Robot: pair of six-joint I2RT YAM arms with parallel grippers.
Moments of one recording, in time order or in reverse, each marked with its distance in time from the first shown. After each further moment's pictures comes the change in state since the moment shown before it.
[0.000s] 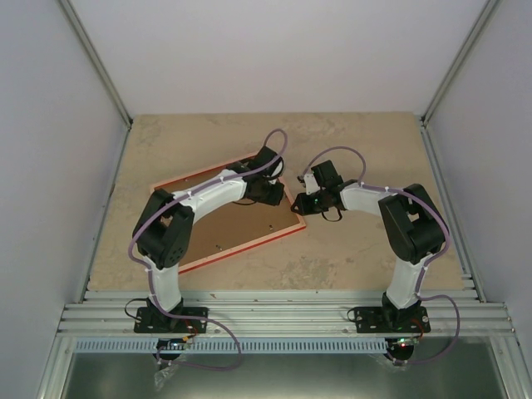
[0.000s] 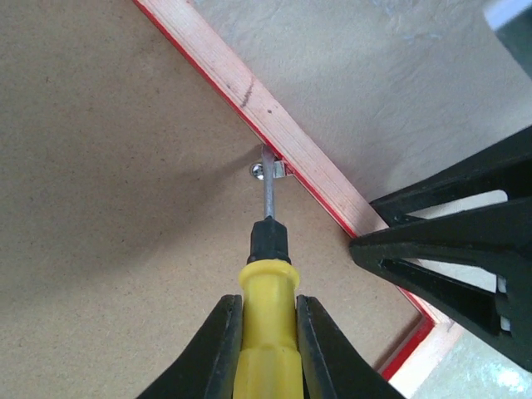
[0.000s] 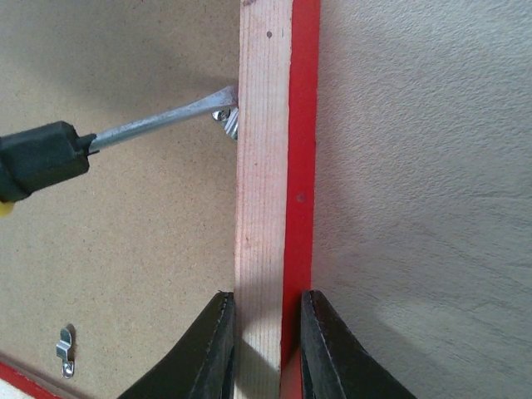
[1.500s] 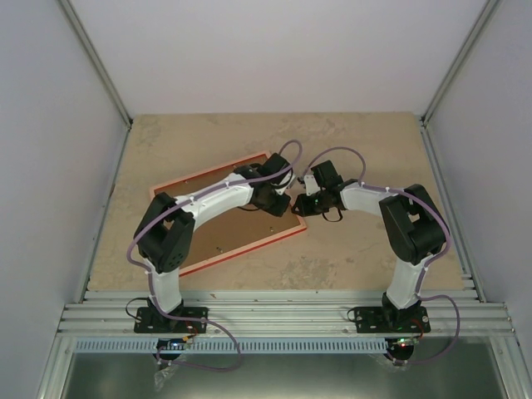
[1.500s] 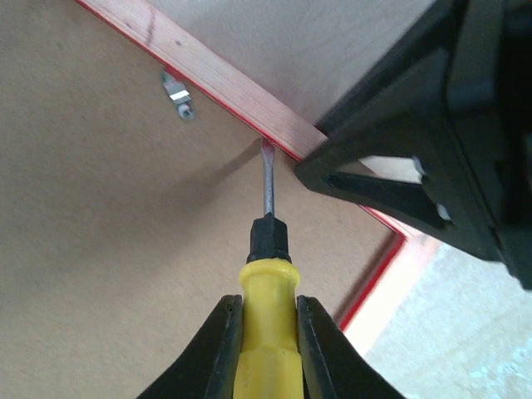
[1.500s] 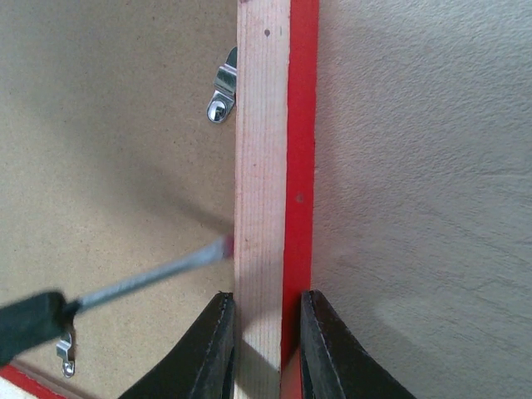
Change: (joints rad) left arm -0.080 -0.006 0.035 -0.134 -0.027 0.154; right arm -0.002 -0.006 0.005 -0.039 0.000 -0.009
